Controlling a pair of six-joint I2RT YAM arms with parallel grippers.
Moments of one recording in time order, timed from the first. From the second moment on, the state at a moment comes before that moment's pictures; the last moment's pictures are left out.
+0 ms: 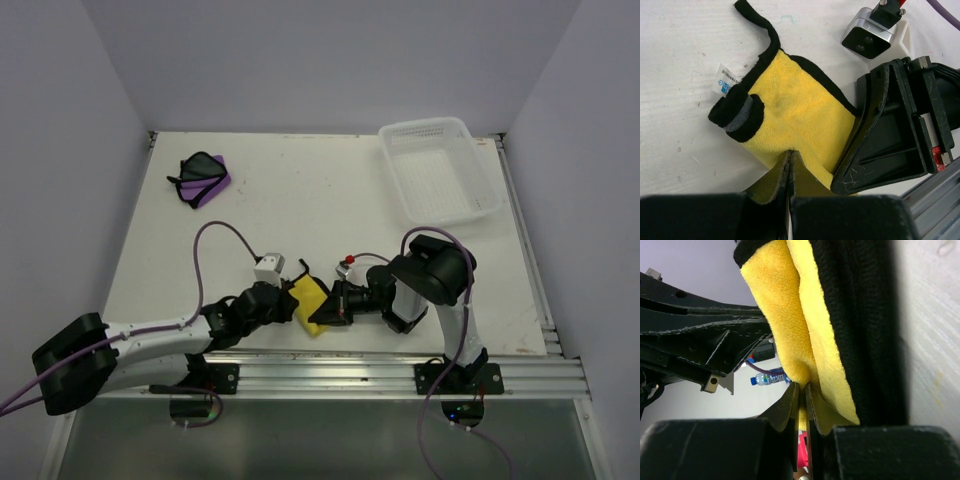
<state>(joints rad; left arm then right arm) -0.99 1.05 0.28 0.14 -0.30 -0.77 0.76 2.10 0.38 1.38 -0.75 1.43</state>
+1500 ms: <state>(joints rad) -0.99 1.29 0.30 0.35 -0.33 -0.81 1.30 1.21 0.63 -0.25 0.31 0.56</state>
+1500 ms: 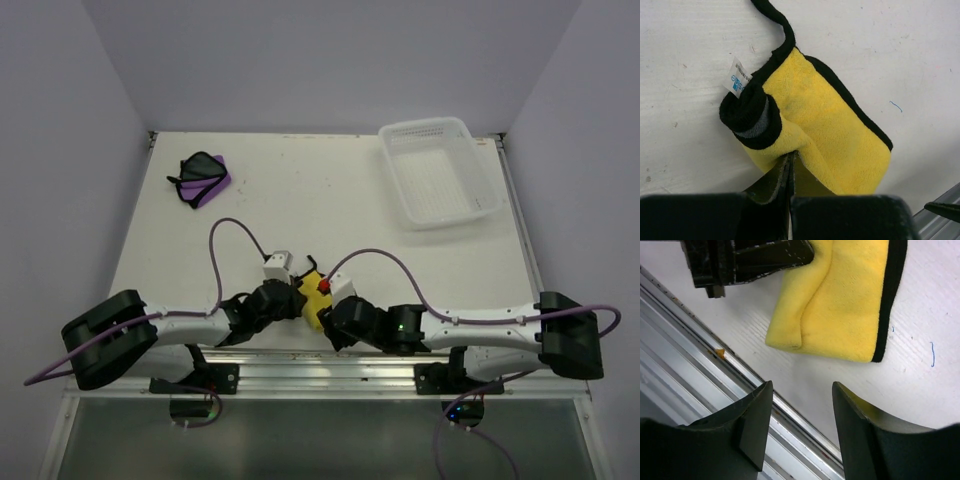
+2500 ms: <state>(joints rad) -0.97 1.29 0.33 0.29 -0.29 -0.81 1.44 1.54 0.75 -0.05 0.63 0.43</state>
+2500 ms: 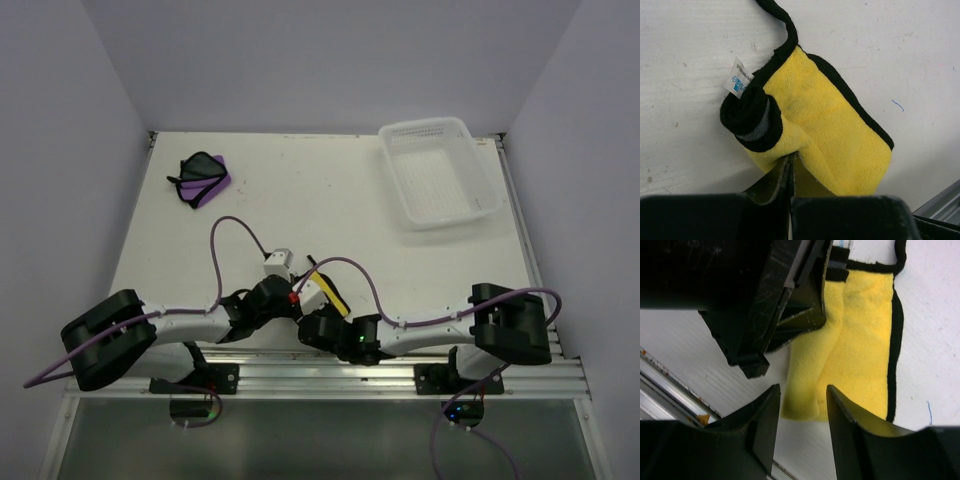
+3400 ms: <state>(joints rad) -0.96 1.27 0.33 0.26 -0.27 -0.82 1.46 1.62 0.74 -0.08 0.66 0.51</state>
